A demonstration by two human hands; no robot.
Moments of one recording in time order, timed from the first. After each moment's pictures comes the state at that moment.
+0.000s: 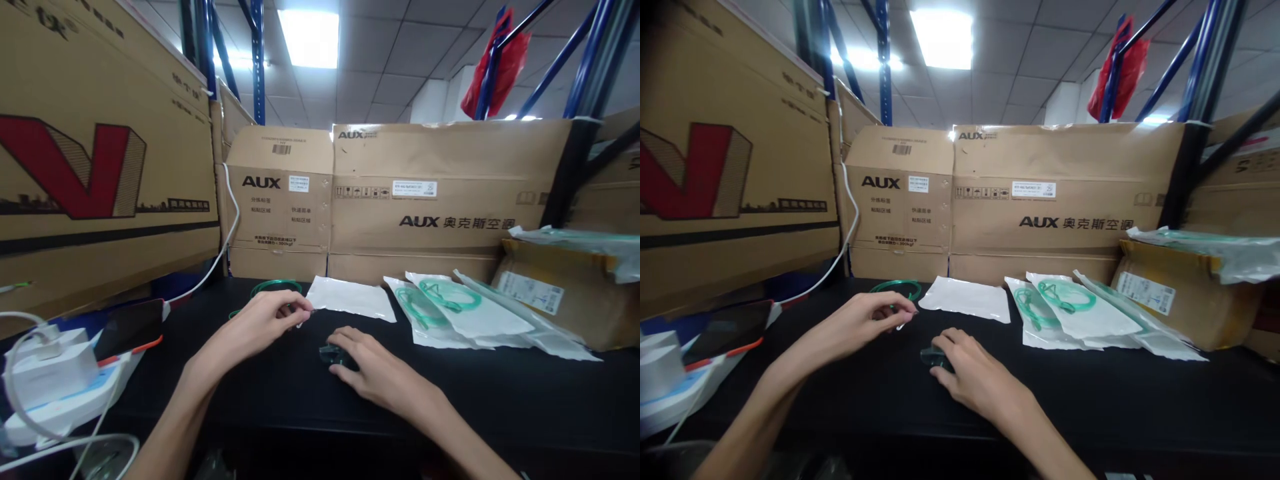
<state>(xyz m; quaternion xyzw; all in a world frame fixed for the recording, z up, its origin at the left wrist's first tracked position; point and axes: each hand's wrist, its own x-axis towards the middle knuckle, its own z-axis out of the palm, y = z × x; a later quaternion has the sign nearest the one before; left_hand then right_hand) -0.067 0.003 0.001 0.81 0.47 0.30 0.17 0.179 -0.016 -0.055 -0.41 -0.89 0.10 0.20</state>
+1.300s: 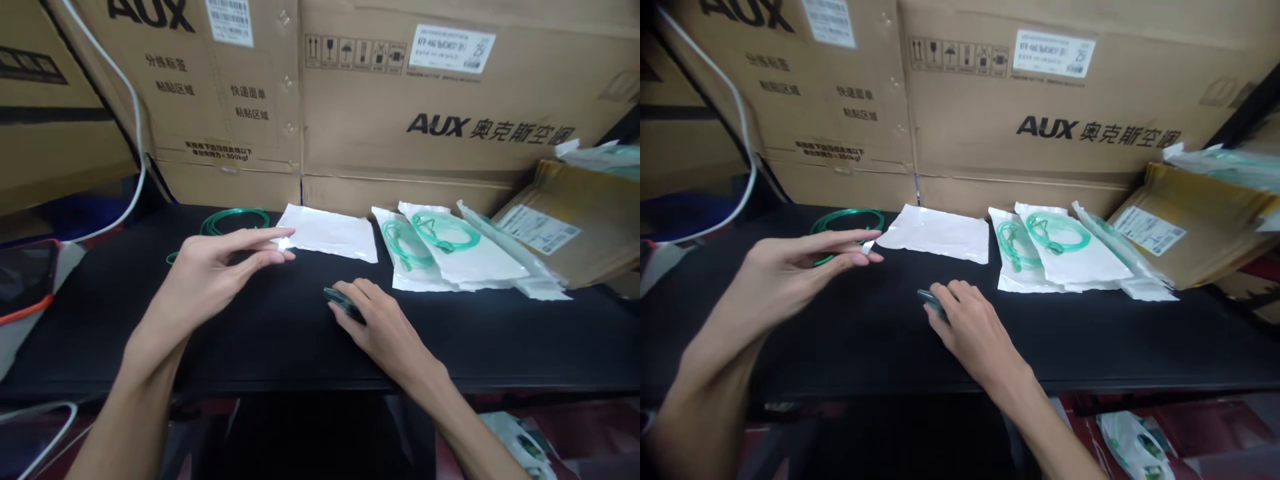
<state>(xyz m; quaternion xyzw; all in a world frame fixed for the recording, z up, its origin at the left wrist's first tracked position) -0.024 0.021 -0.008 0.74 0.46 0.45 0.17 0.221 -0.009 -0.069 -0.44 -0.85 0.01 0.29</state>
